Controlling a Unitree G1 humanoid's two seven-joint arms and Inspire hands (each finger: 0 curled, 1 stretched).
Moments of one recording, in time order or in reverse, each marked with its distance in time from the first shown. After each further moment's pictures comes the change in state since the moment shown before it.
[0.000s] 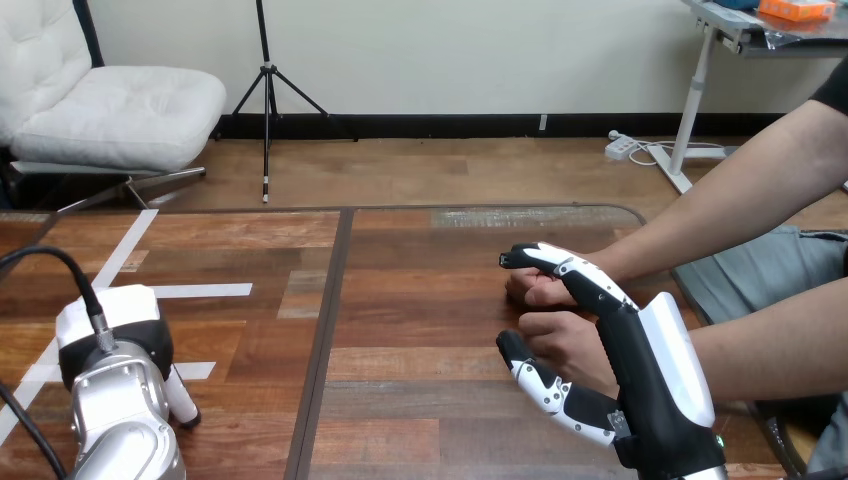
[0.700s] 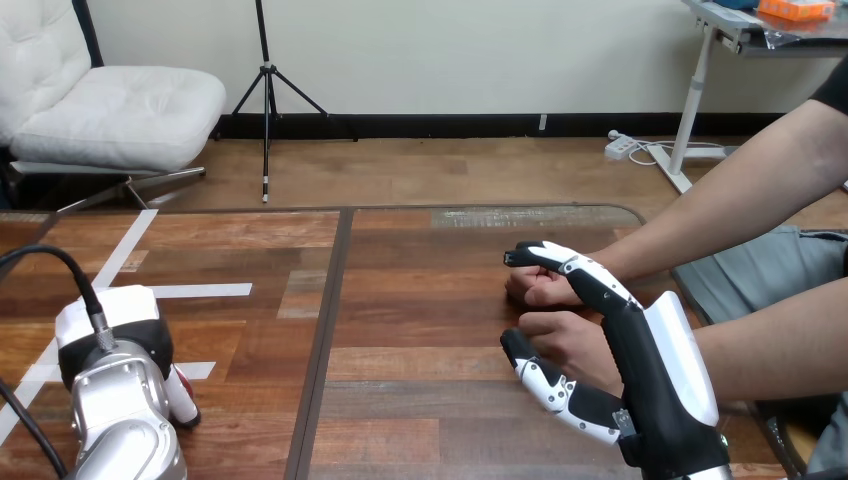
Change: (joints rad) left arm -0.006 0.000 -0.002 0.004 0.001 0.014 -0.010; right arm 0.000 -0.009 0.000 -0.002 0.028 0.003 0.007
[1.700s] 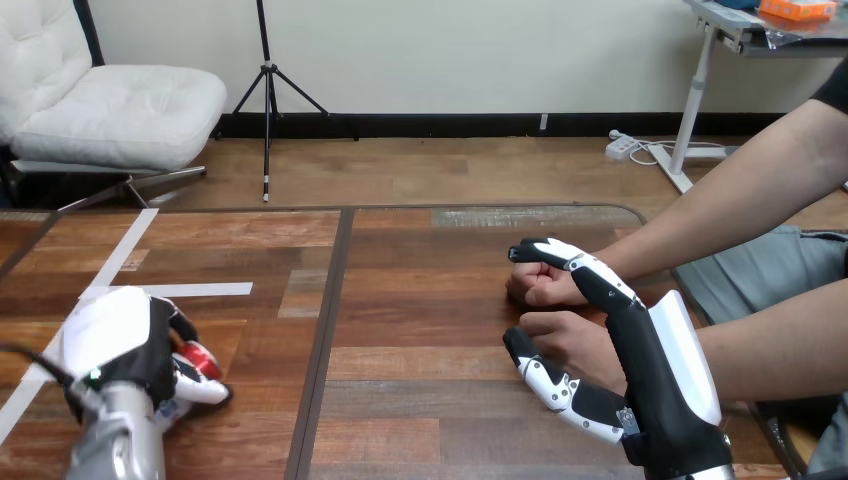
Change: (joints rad) left arm 0.188 -0.099 0.208 0.005 -0.304 -0.316 0.569; right arm 0.000 -0.002 -0.001 0.000 0.026 0.000 0.010
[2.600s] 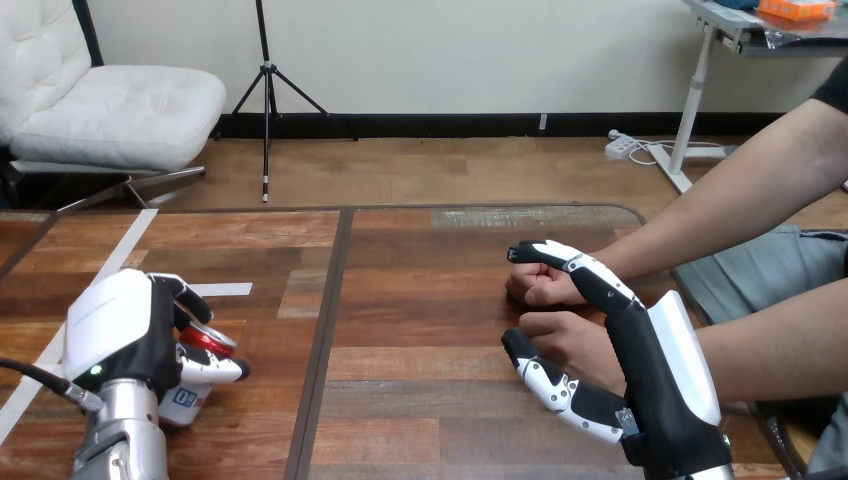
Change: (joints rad) left arm 0.029 -0.021 0.052 -0.011 -0.046 -0.152 0.114; right arm 0.000 0.000 0.000 0.000 -0.005 0.000 0.000
